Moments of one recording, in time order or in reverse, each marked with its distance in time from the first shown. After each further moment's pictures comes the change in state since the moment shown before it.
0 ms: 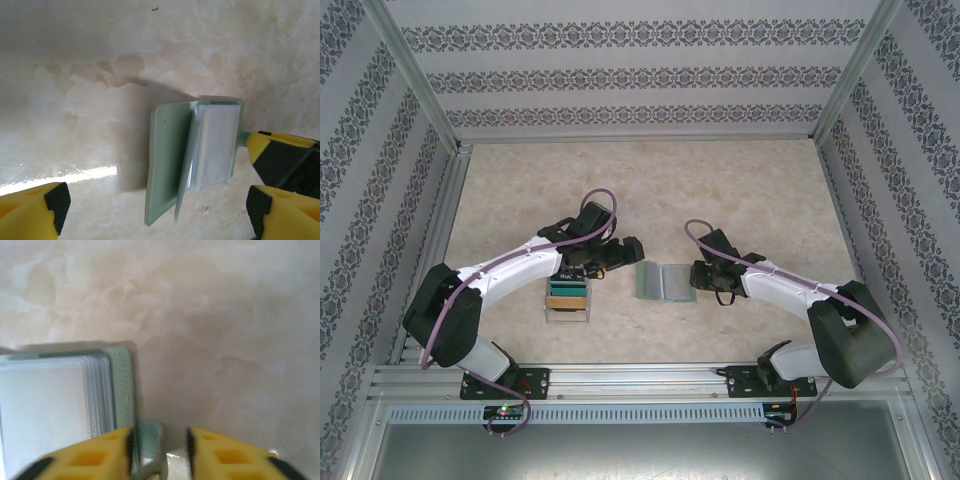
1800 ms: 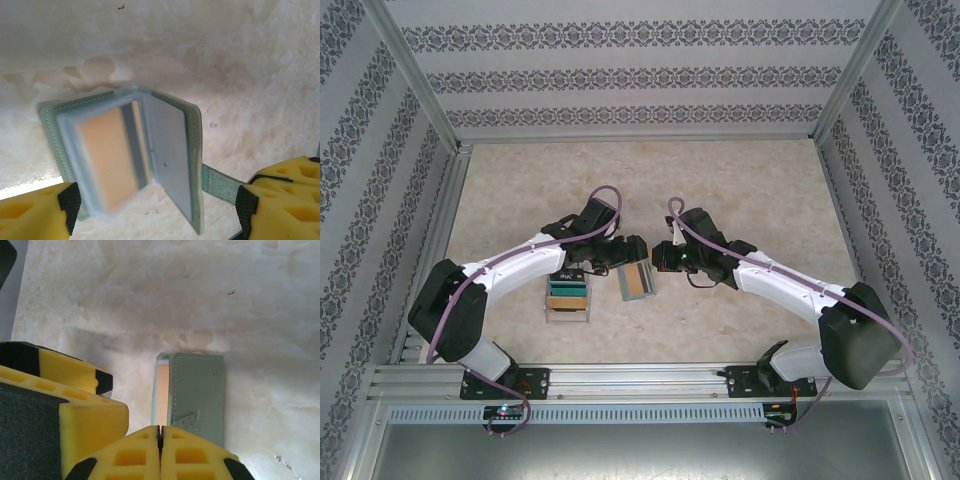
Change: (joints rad) left arm 0.000 0.033 0.031 0.031 0.058 0.037; right arm 0.146 -0.012 0.193 0.117 -0.298 0.050
